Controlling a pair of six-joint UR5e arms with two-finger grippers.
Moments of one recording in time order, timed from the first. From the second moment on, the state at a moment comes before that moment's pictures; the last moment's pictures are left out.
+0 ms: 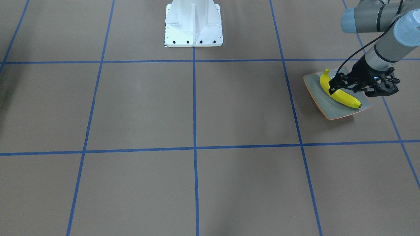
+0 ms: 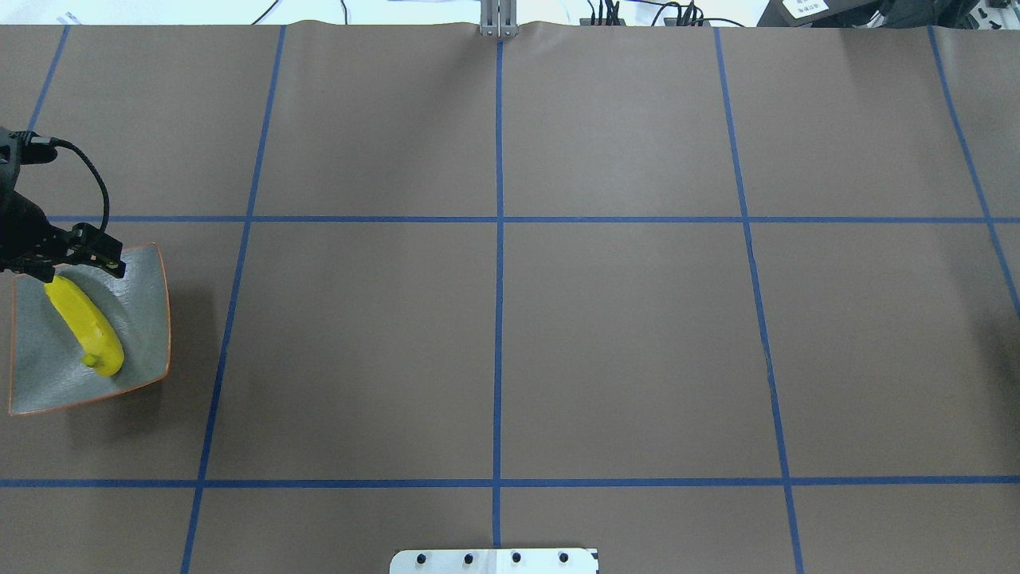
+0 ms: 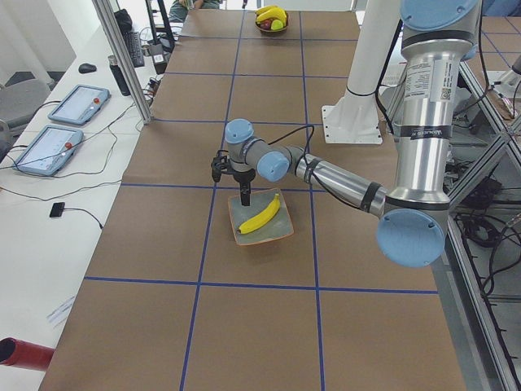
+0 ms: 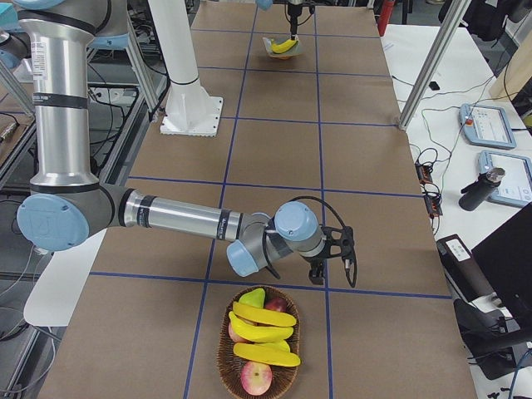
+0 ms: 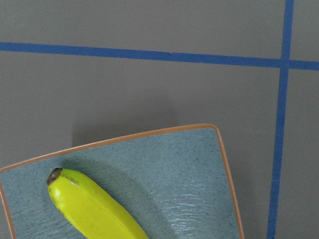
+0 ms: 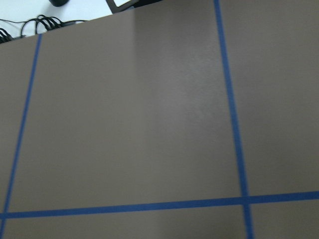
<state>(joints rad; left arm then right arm) -1.01 -1.60 -1.89 -1.74 -2.24 -0.80 1.60 -1.60 1.45 -0.98 2.40 0.38</state>
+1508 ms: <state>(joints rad) -1.00 -1.62 -1.89 -1.74 -2.24 -0.89 1.74 -1.57 1.17 -1.25 2.21 -0.05</state>
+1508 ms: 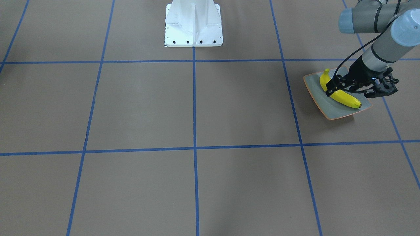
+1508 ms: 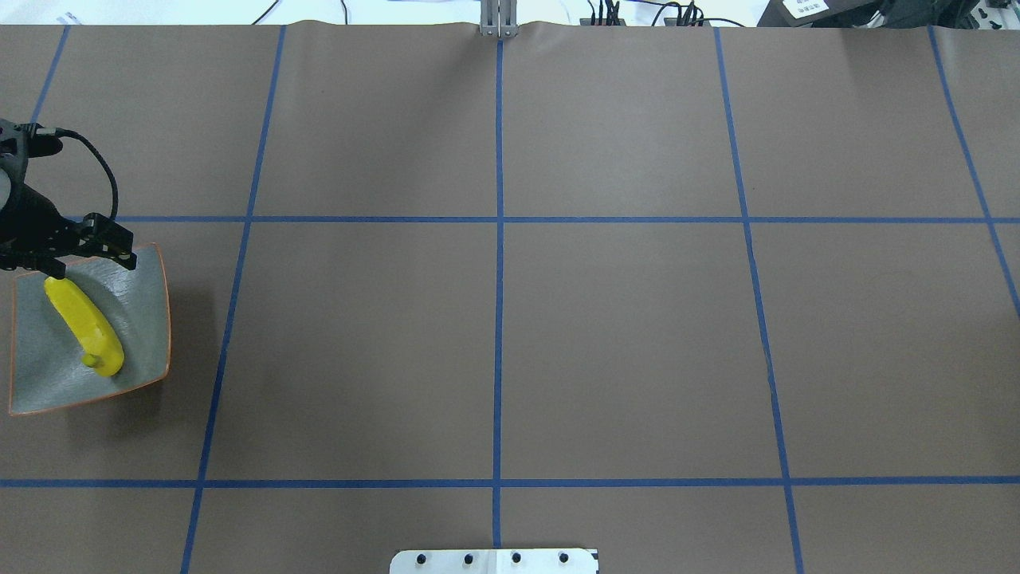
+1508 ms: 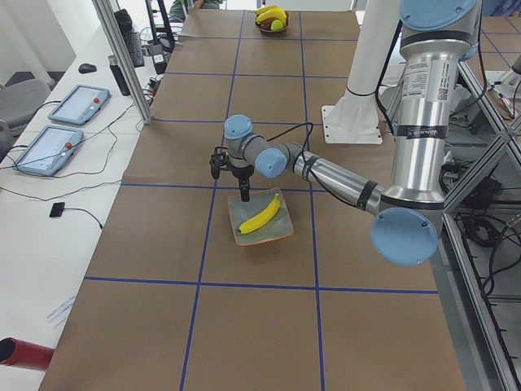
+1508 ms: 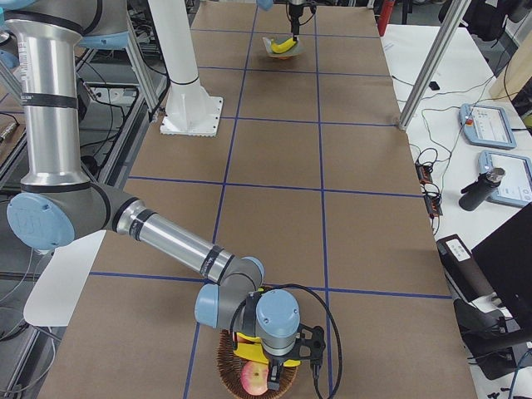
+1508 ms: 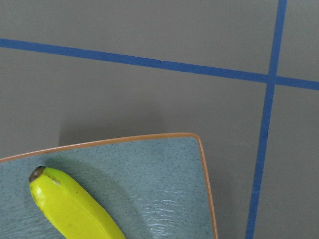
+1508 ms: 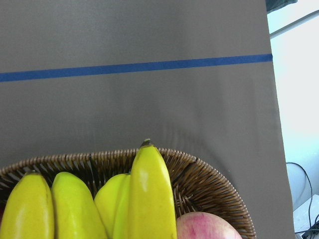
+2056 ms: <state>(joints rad) -1.00 -1.62 -1.89 -1.74 -2.23 -0.89 1.73 -1.54 1.10 -1.25 2.32 -0.05</state>
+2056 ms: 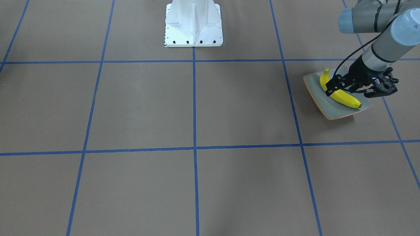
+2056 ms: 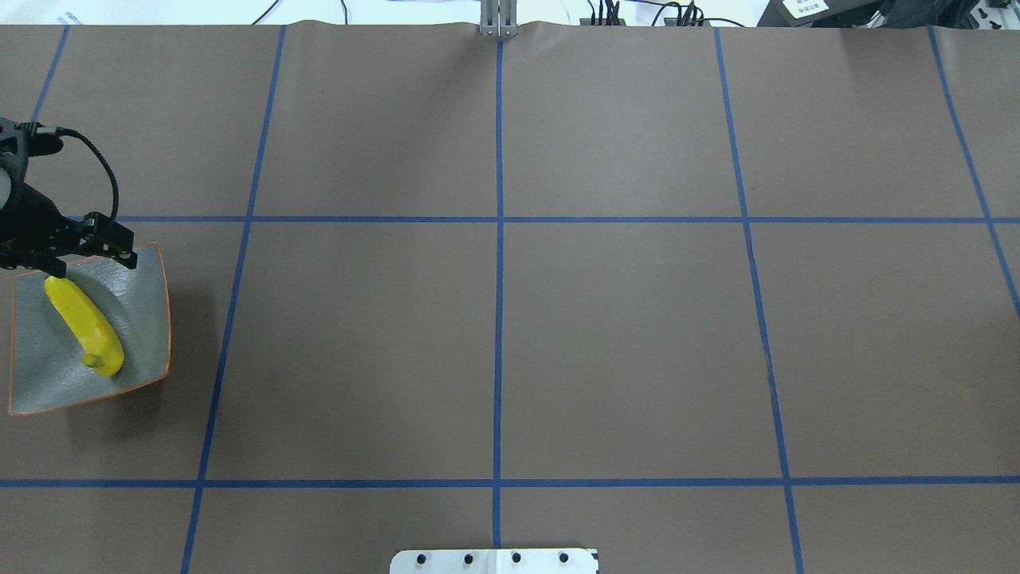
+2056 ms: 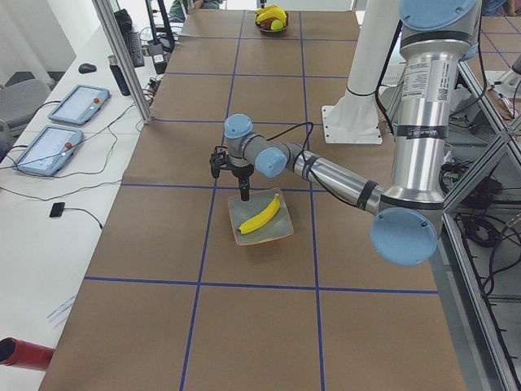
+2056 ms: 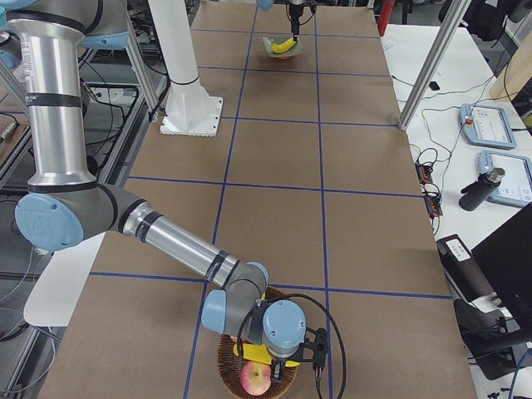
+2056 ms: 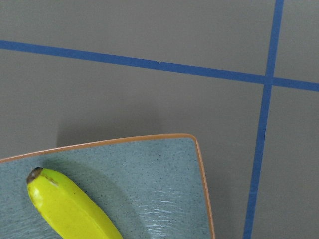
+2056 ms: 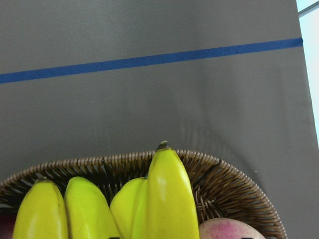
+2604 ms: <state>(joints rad) -1.00 -1.62 -1.89 -1.75 -2.23 -0.89 1.73 -1.55 1.09 -1.26 2.32 -0.05</state>
